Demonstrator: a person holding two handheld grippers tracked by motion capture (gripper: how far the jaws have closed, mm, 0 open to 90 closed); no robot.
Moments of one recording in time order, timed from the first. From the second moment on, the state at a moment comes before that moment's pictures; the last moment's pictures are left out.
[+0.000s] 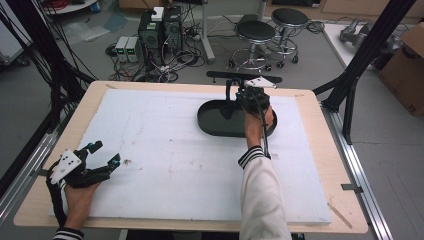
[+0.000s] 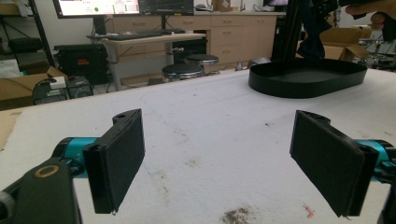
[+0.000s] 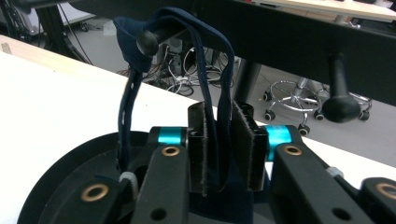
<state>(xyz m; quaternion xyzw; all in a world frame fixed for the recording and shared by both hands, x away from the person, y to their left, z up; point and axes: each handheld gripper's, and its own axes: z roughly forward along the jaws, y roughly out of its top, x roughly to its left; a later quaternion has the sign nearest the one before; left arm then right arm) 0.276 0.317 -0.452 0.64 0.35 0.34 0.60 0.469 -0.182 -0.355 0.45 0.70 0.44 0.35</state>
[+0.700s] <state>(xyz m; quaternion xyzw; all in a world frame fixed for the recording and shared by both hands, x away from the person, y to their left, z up) 0.276 0.317 -0.452 0.64 0.35 0.34 0.60 0.432 -0.183 -0.353 0.41 0.74 0.43 0.32</state>
